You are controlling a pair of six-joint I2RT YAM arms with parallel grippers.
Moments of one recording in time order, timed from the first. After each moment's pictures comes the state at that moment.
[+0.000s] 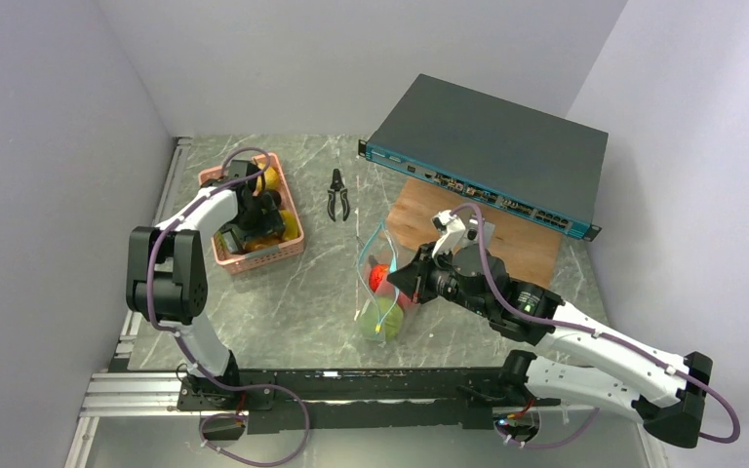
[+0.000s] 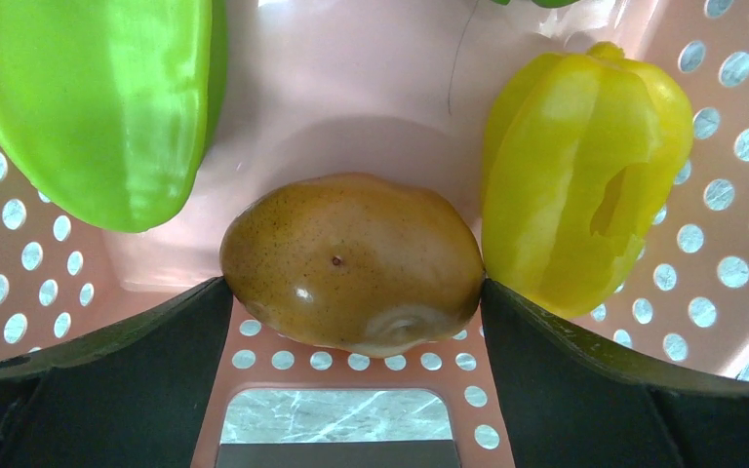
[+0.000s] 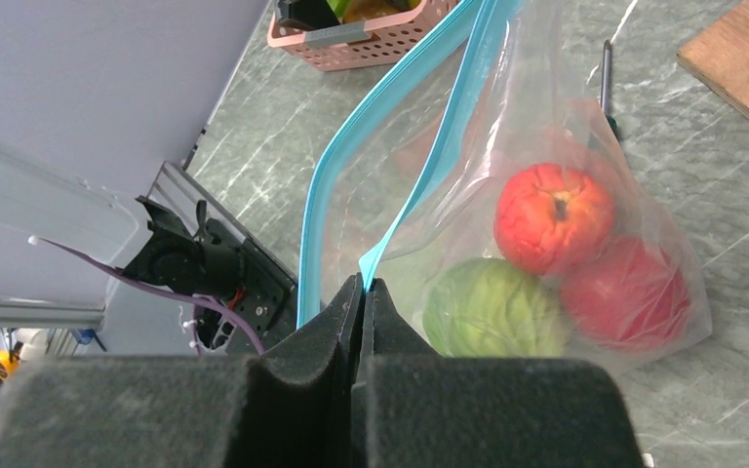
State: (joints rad) left arm -0.09 1.75 1.21 -0.72 -0.09 -0.58; right arm 1.01 0.82 0.78 -0.30 0.12 0.68
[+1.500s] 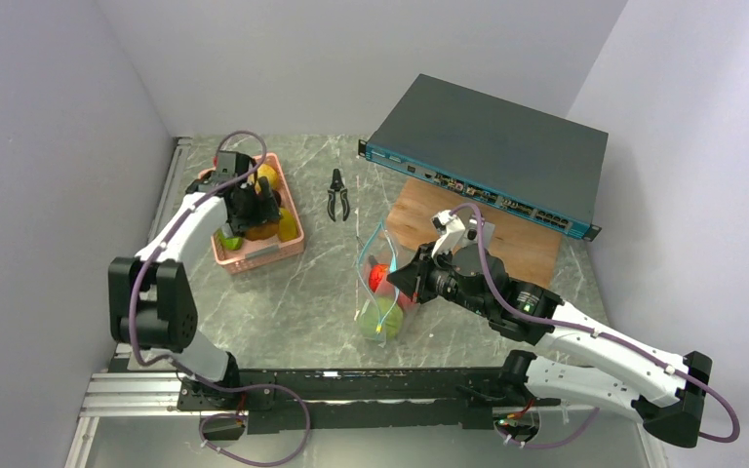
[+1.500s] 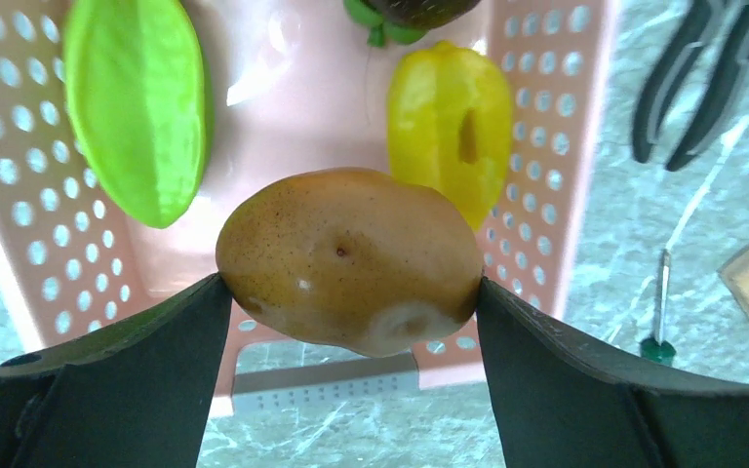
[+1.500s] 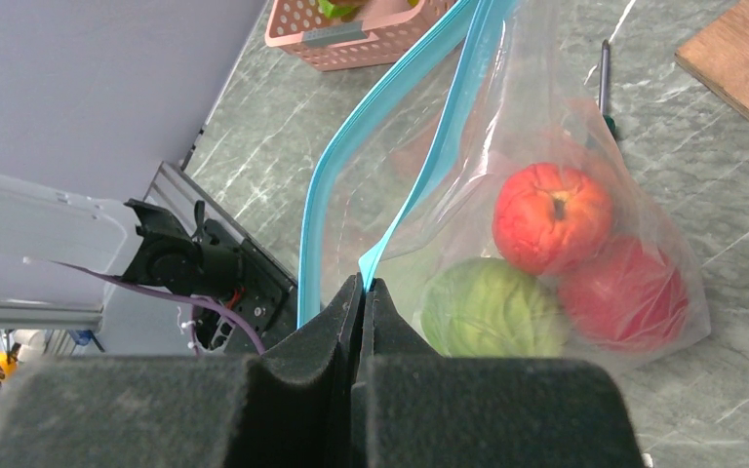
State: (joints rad) left arm -0.10 1.60 1.21 -0.68 -0.06 -0.49; right arm 1.01 0.82 0.78 -0.30 0.12 0.68
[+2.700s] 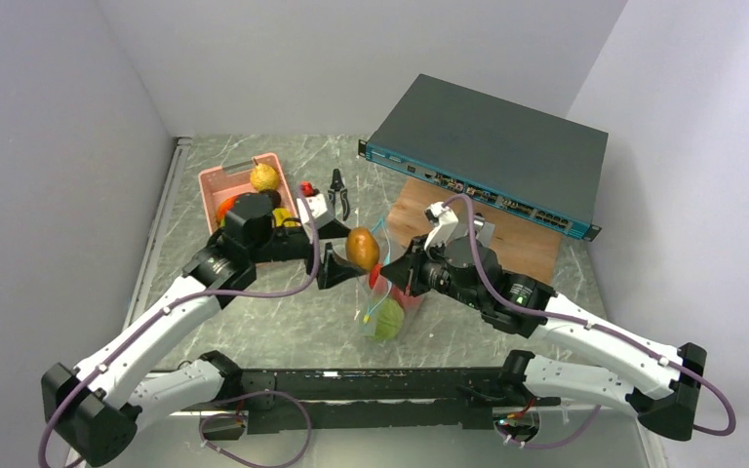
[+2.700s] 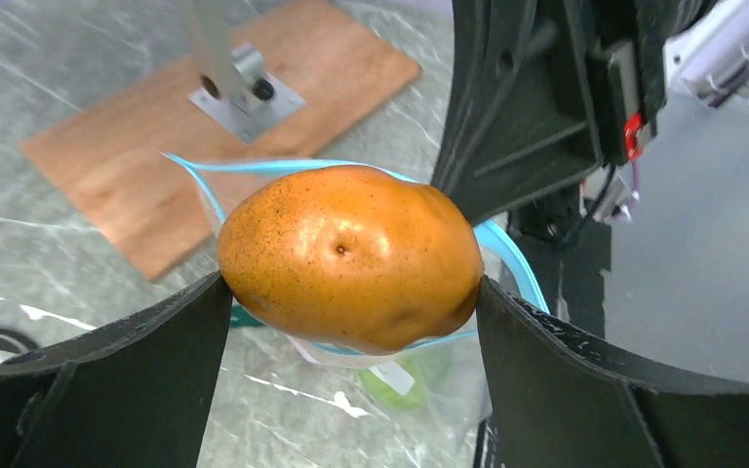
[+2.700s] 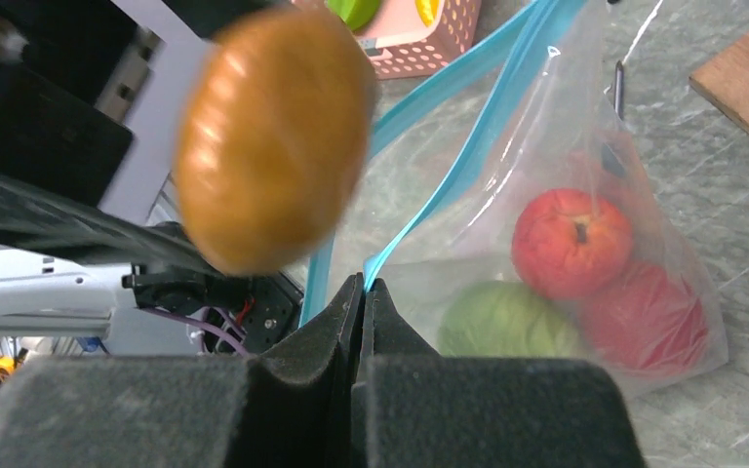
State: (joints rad) left arm -0.57 0.96 0.89 -0.11 0.72 0.01; right arm 1.01 0.89 0.84 -0.29 0.12 0.68
